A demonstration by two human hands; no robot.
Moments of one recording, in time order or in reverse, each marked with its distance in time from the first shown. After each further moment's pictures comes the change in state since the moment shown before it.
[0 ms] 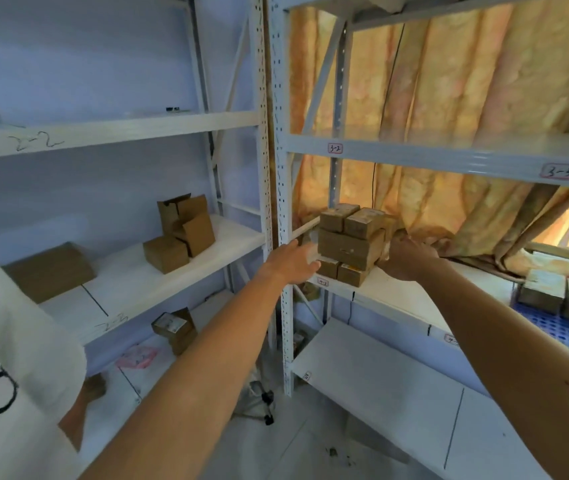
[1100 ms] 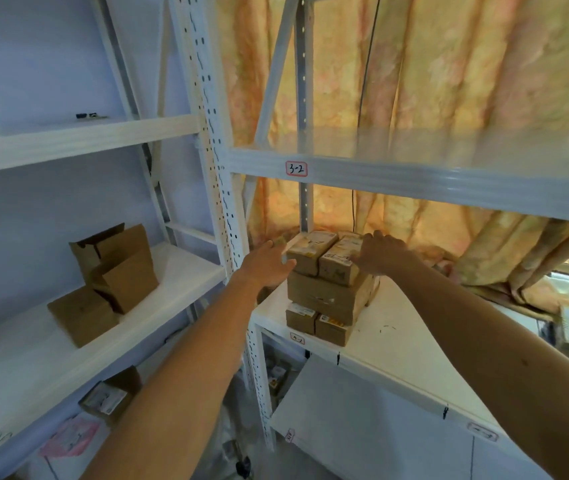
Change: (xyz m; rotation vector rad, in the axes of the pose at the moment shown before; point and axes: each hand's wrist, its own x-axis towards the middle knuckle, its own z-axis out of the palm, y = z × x) left_hand 0.282 -0.040 0.023 -0.080 0.047 0.006; right_hand 0.266 0.033 0.013 -0.075 -0.006 0.053
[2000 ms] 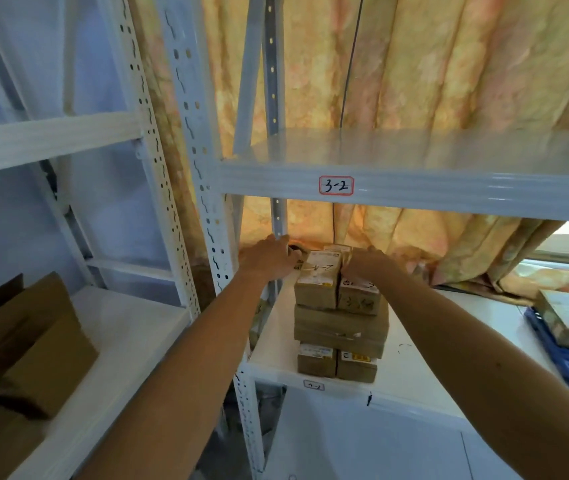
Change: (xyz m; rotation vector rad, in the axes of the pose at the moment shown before) left_hand 0.174 -0.067 0.004 0.043 -0.051 0.275; right_hand 0.117 -0.074 0.029 0.034 -0.183 0.351
